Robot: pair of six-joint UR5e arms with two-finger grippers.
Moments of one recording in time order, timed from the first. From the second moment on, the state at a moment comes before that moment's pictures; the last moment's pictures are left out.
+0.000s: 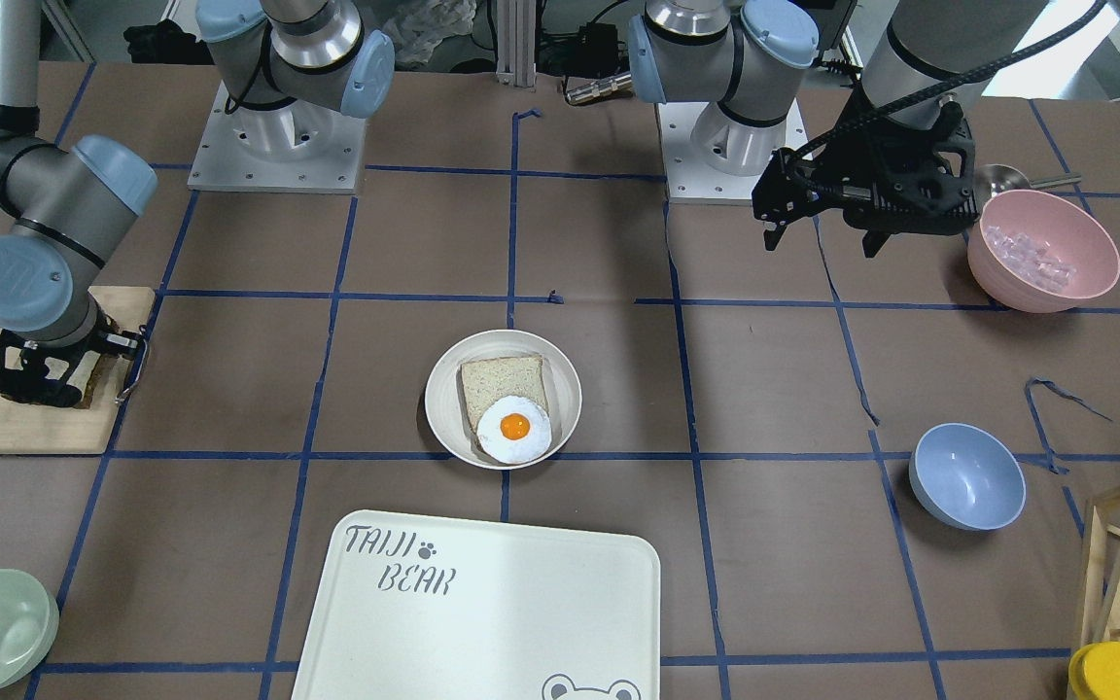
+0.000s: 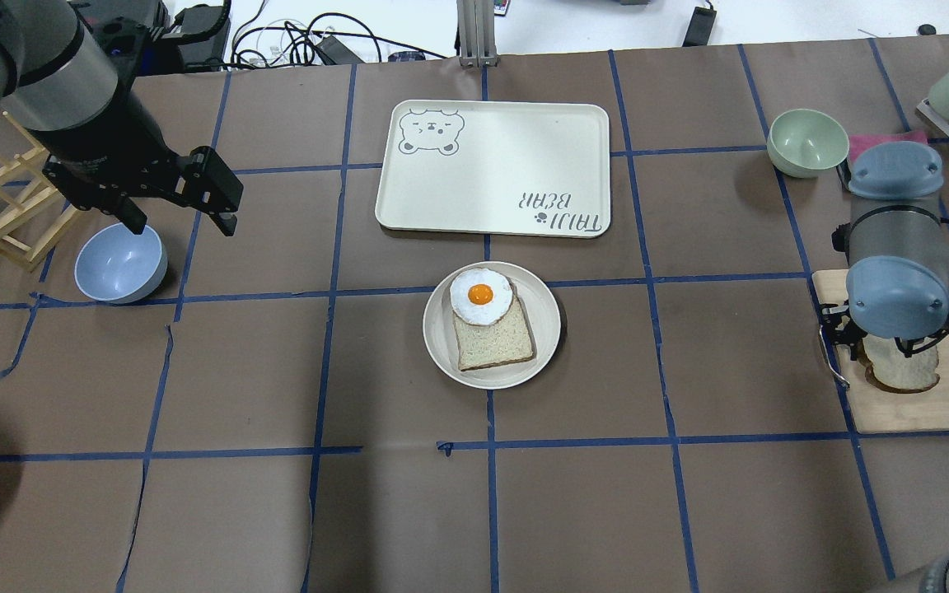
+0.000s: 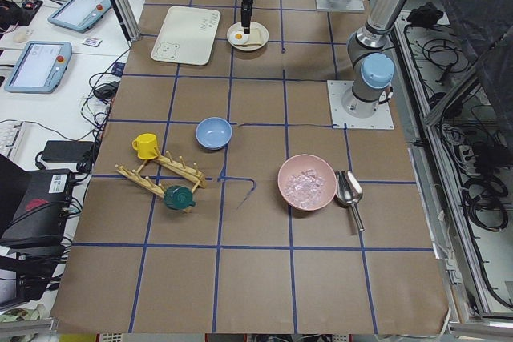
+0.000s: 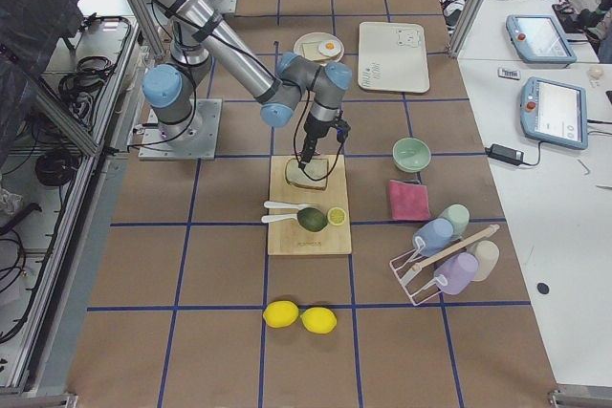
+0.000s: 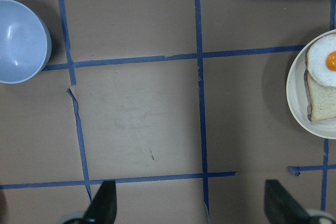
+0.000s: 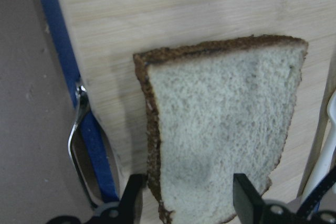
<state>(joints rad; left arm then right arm) -1.49 -1.52 -1.62 -1.60 1.59 0.15 1.18 -1.28 2.10 -2.22 -2.03 -0.17</state>
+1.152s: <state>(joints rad) -1.49 -1.52 -1.62 -1.60 1.59 0.15 1.16 -1.28 2.10 -2.22 -2.03 -0.19</state>
